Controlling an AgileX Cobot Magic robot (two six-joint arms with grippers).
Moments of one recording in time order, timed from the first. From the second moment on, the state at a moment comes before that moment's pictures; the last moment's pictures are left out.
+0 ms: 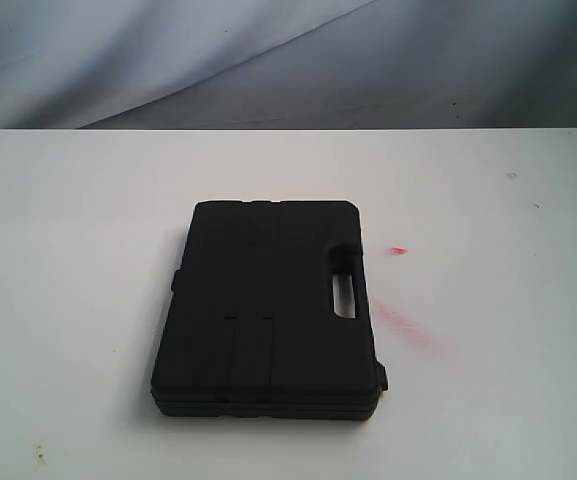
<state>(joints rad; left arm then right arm) 0.01 0.05 0.00 0.02 0.29 -0.10 0.19 0.50 -0.79 0.17 0.74 -0.29</state>
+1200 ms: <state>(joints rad) 0.01 0.05 0.00 0.02 0.29 -0.09 0.46 1.41 -0.88 0.57 0.52 -0.34</state>
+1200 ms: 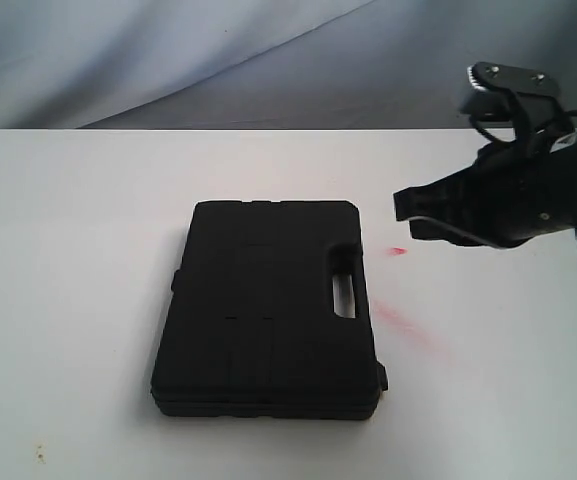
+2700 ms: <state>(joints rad) 0.01 0.05 0.00 0.02 0.29 -0.09 0.55 2.00 -1.38 0.29 0.86 0.02</state>
